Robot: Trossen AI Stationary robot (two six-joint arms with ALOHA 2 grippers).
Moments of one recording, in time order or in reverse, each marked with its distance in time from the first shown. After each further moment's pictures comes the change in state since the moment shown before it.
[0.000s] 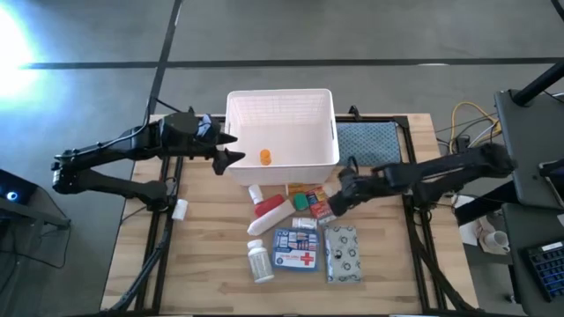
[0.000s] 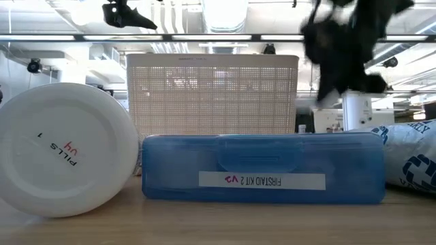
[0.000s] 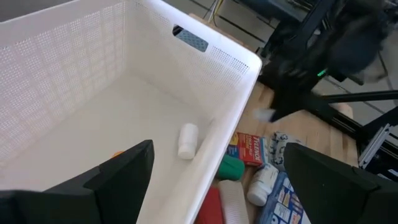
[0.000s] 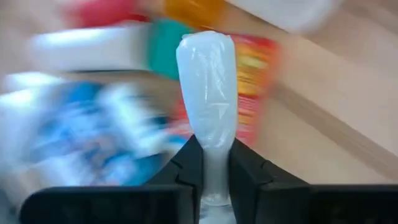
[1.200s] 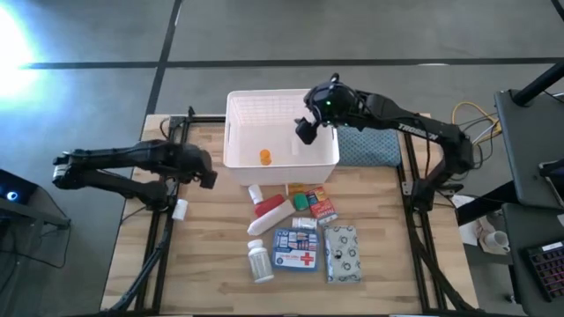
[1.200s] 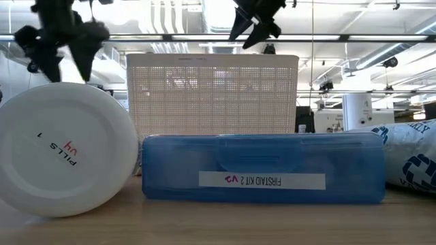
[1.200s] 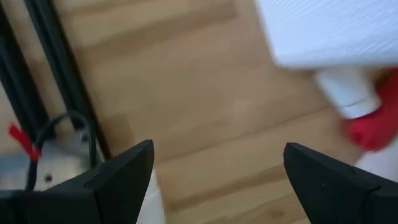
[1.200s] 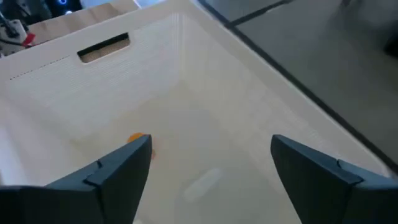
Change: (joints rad) left arm -0.113 0.011 -0.205 -0.693 -0.128 -0.760; right arm -0.452 0.403 0.902 -0.188 0.153 -0.922
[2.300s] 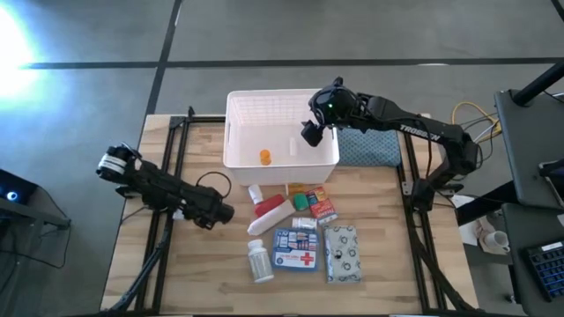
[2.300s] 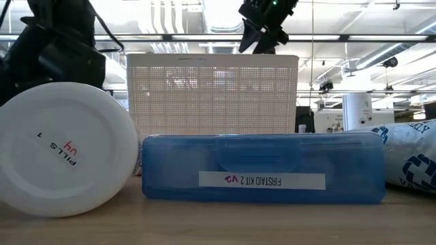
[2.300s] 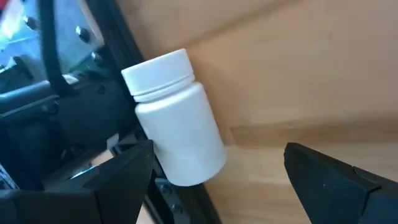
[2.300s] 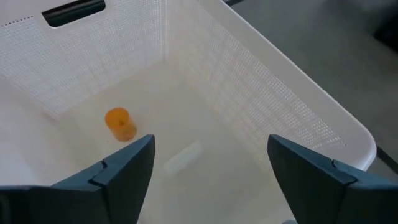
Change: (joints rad) left arm -0.342 0.559 -0.231 0.099 0.285 -0.243; right arm -0.029 -0.039 -0.111 -0.002 0.003 -0.017
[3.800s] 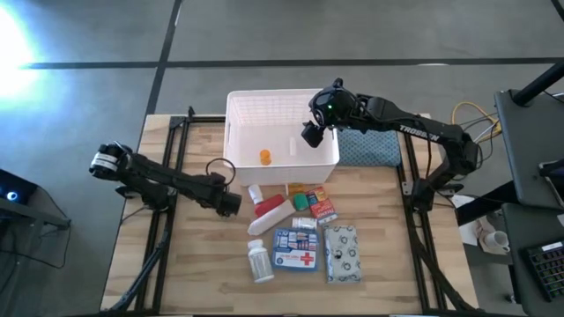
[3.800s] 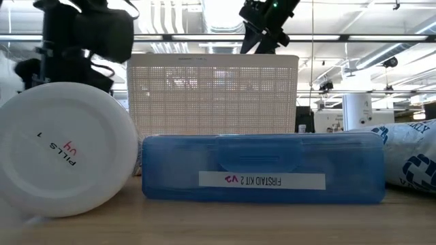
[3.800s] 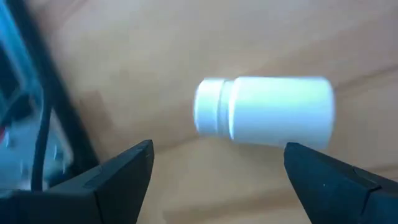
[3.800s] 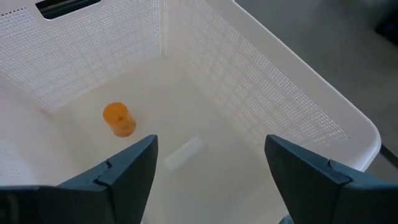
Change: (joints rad) left arm 0.090 -0.076 0.132 0.107 -0.320 0.114; right arm 0.000 -0.001 -0.015 -0.006 0.001 0.011
